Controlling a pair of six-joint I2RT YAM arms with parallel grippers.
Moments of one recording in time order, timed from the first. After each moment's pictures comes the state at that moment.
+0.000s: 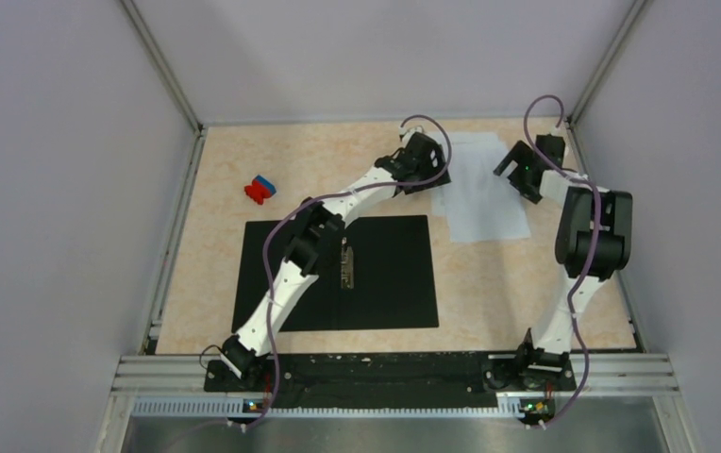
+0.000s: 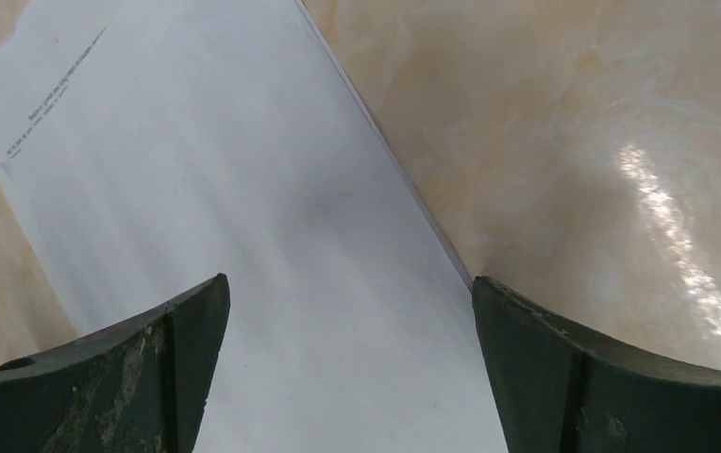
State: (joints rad) left arm -0.71 2.62 2.34 -0.43 -0.07 -0.81; right arm -0.14 1.97 1.27 -0.10 -0.05 0.55
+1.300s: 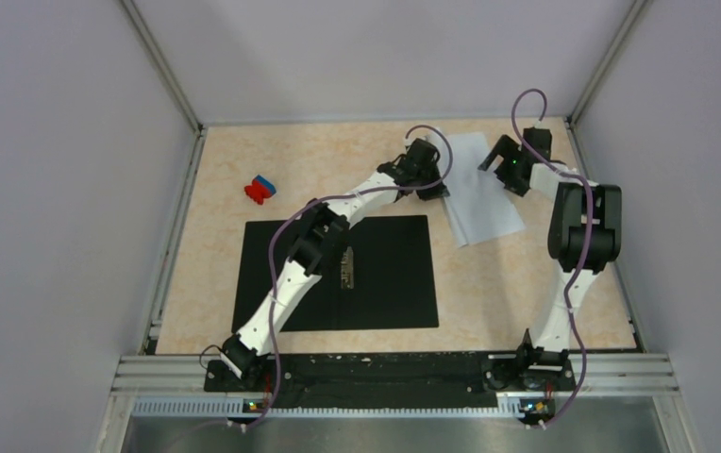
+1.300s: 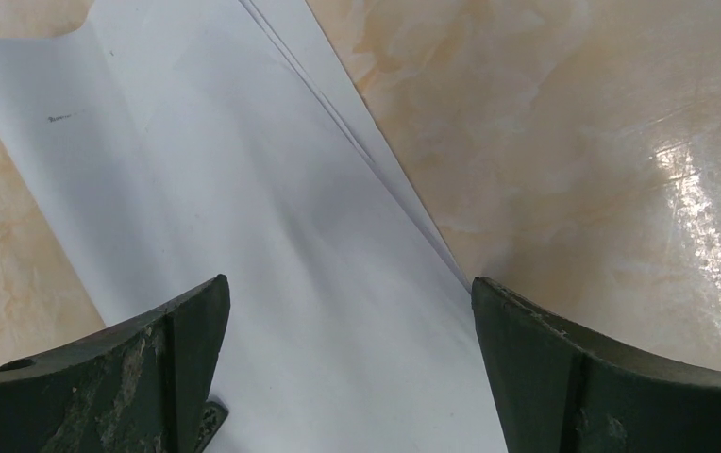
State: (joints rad) left arm -0.71 2.67 2.35 -0.37 0.14 -0.94; right arm -0.07 2.04 1.38 -0.13 -0.12 0.56
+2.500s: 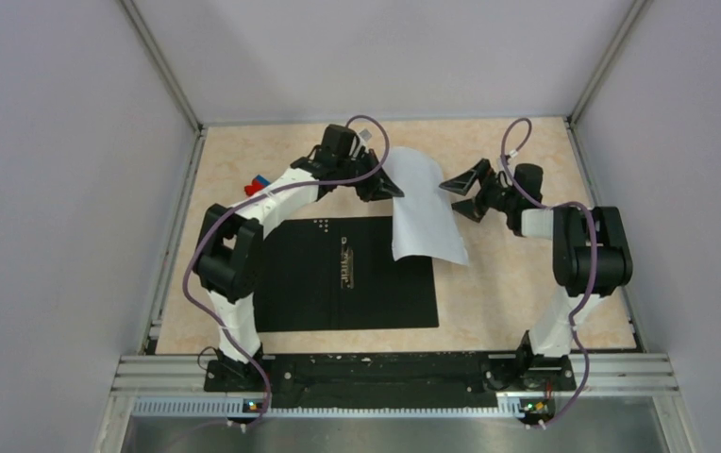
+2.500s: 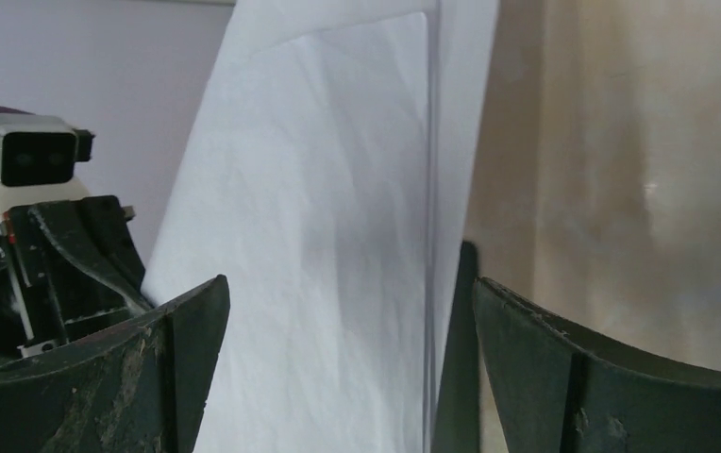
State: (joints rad) left arm -0.49 1.92 1.51 -0.27 0.61 -0.95; right arm -0.02 1.82 0.84 0.47 -0.79 0.94
